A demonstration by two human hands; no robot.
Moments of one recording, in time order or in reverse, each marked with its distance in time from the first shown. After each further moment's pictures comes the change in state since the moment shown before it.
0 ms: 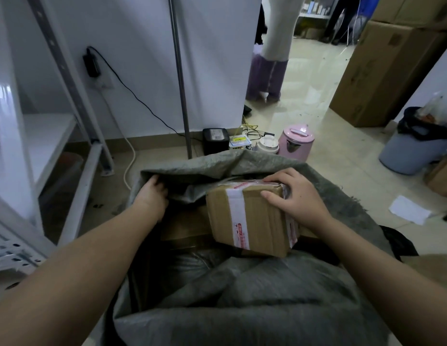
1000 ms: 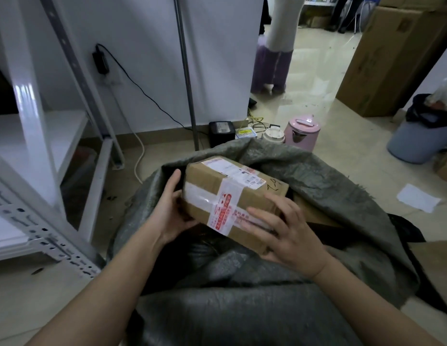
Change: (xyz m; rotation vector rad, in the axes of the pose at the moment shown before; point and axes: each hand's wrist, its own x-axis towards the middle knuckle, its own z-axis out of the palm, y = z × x) left_hand -0.071 0.034 -0.006 -2.833 -0.199 -0.039; right_hand -0.082 -0.026 0.045 -0.486 0.318 -0.861
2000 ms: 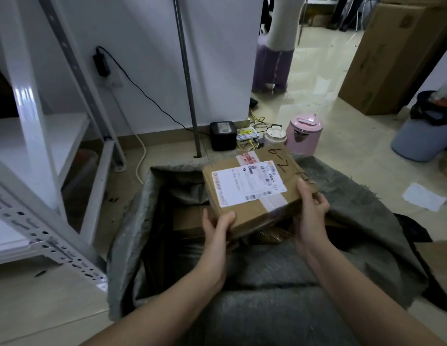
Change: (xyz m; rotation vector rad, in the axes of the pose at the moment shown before) left_hand -0.020 -0.088 0.056 0.016 0.022 0.203; right_hand 0.029 0.013 0.012 1.292 0.612 1.935
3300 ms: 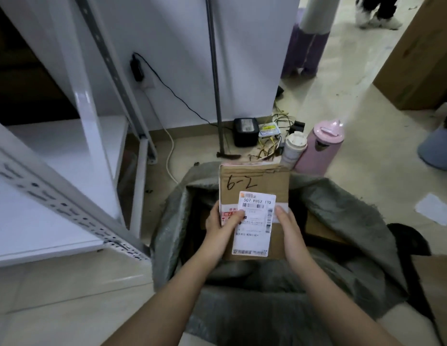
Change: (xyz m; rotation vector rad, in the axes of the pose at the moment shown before) left_hand -0.017 0.114 -0.007 0.327 0.104 -0.086; right_hand -0.063 -0.048 0.055 -0.364 -0.333 0.182
